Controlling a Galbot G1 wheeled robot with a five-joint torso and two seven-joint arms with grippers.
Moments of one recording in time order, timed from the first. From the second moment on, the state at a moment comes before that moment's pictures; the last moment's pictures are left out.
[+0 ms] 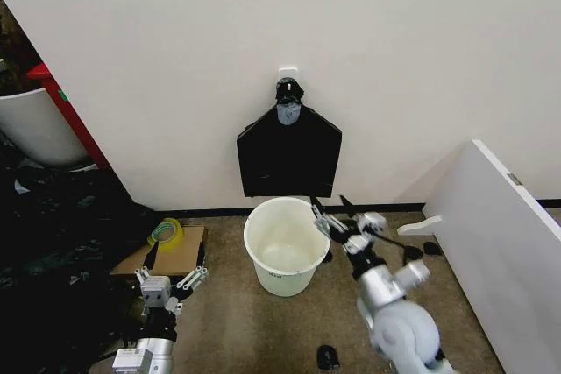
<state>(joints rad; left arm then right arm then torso) 1.79 -1.35 -0.52 -2.11 -0.12 -0.35 -0.14 -1.32 1.33 0.28 2.03 0.79 -0.01 -0.15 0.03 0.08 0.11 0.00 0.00</state>
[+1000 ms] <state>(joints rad) 1.81 -1.41 -0.53 -2.11 -0.09 -0.34 -0.16 -0.72 1.56 0.25 1.54 1.13 -0.12 -0.08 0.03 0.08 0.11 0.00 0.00</state>
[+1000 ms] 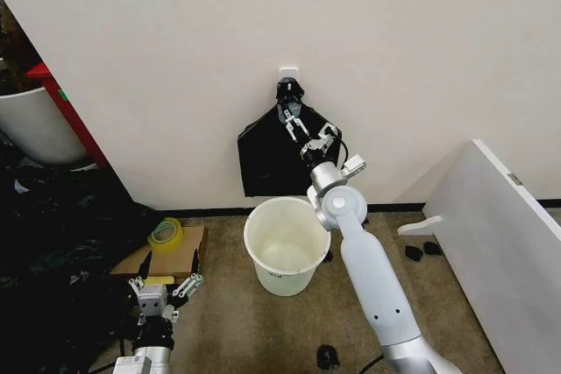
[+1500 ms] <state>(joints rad) 1.81 -1.43 -0.53 -2.11 -0.08 -0.34 -0.16 -0.74 1.55 0.25 1.56 1.13 -0.11 -0.08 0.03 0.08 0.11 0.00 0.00</state>
